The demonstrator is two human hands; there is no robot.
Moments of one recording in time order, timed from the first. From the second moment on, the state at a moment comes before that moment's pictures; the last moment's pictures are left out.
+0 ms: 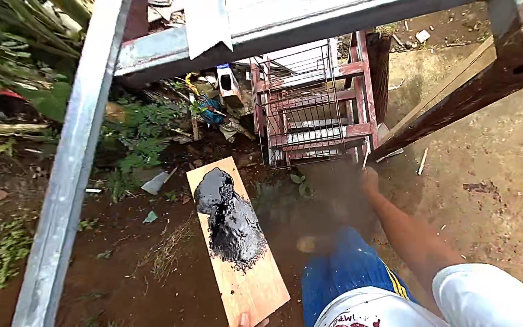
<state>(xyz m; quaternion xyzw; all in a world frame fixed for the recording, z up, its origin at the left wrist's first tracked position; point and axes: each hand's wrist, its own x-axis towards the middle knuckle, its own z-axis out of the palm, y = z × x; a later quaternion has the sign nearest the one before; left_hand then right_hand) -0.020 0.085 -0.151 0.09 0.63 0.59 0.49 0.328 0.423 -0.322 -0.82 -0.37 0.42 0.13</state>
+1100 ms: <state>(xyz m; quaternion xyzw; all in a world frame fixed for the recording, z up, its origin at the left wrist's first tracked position) 0.043 0.107 -0.153 0.03 0.61 0.64 0.48 0.330 0.425 -0.358 -0.77 -0.21 0.58 0.17</state>
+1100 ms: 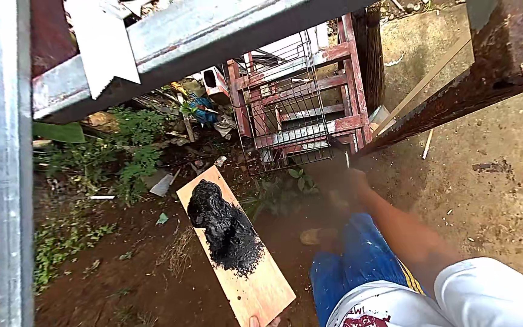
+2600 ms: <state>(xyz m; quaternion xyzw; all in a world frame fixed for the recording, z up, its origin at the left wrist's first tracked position) 0.029 0.135 -0.150 0.05 0.60 0.62 0.50 0.372 0.384 -0.258 -0.72 -0.12 0.67 0.14</state>
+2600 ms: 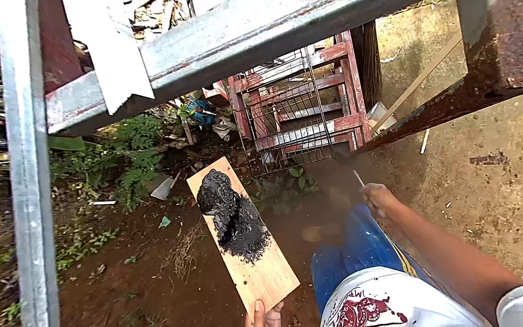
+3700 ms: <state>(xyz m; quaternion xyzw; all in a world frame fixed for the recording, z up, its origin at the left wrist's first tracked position) 0.051 0.133 -0.149 0.04 0.61 0.63 0.48 0.386 0.455 -0.221 -0.65 -0.57 0.49 -0.15</state>
